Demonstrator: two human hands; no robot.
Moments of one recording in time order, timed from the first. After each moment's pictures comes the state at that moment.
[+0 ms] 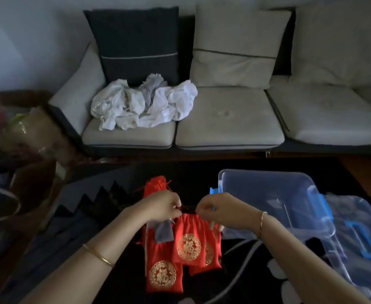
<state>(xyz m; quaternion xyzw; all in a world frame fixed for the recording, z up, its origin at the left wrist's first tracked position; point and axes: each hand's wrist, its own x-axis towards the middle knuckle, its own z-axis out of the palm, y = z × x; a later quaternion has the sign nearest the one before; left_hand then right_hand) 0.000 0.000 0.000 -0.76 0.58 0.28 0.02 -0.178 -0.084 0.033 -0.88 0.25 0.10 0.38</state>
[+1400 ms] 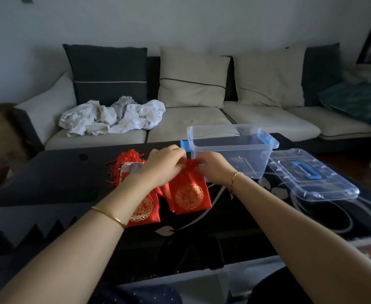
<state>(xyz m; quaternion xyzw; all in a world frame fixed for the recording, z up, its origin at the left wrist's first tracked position) -0.112 0.083 -0.106 -0.68 0.71 -0.06 -0.18 -0.259 0.011 -0.112 -0.89 0.36 -0.18 0.18</state>
